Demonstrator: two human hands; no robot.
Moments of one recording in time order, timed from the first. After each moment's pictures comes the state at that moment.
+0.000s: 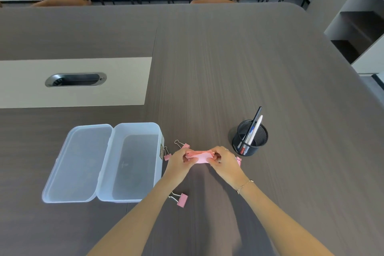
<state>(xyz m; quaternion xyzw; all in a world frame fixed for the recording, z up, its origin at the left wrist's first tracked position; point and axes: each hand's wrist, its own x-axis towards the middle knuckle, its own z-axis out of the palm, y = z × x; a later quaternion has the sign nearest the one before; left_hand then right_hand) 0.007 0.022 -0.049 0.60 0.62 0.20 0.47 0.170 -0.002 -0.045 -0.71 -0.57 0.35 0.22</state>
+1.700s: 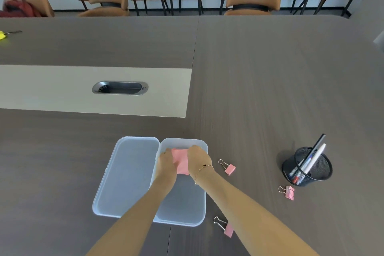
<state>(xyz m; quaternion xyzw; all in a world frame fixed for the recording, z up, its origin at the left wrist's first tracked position) -0.150 0.086 -0.048 0.55 0.75 0.16 0.33 -0.039 0.101 0.001 -0.68 -0.64 0.36 -0.03</state>
